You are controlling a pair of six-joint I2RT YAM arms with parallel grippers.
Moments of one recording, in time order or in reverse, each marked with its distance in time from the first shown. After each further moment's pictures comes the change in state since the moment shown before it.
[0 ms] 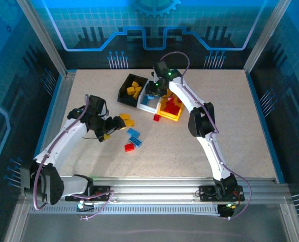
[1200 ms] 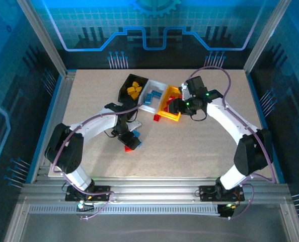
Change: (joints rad) left arm -0.291 0.393 0.150 -0.095 -0.232 0.862; right arm -0.091 -1.001 -1.212 0.243 -0.060 -0.084
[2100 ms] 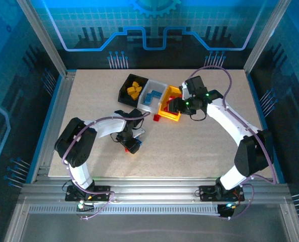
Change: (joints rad) left arm -0.072 0.118 -0.078 0.143 -0.110 -0.036; right arm 0.013 -0.010 0.001 0.007 0.027 0.047
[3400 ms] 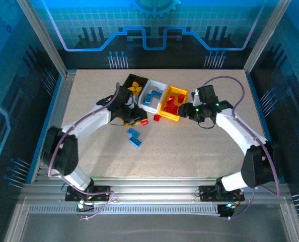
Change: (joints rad) left arm 0.147 -0.111 0.183 0.362 0.464 -0.922; right arm -0.113 -0.185 -0.264 0.127 -0.011 0.095
